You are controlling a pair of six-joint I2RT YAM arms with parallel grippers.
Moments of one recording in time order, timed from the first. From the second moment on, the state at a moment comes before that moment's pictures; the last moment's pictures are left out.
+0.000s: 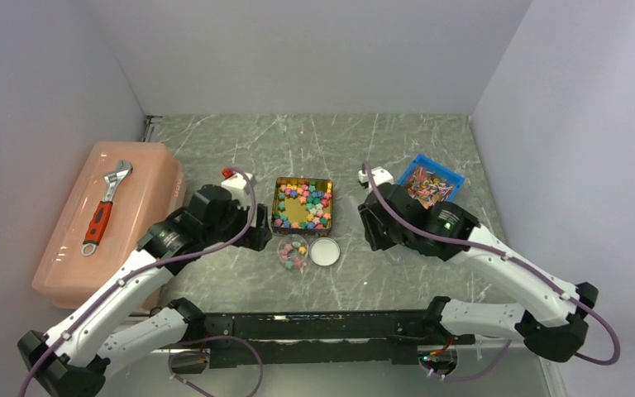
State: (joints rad) left arm -0.64 0.84 0.88 -0.73 -0.04 -0.33; right arm 0.95 1.10 1.25 -1.11 0.29 0.42
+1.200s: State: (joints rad) left arm -0.78 1.97 1.78 -0.41 0.33 -0.43; right arm 0.95 0.45 0.97 -0.74 0.75 0.43
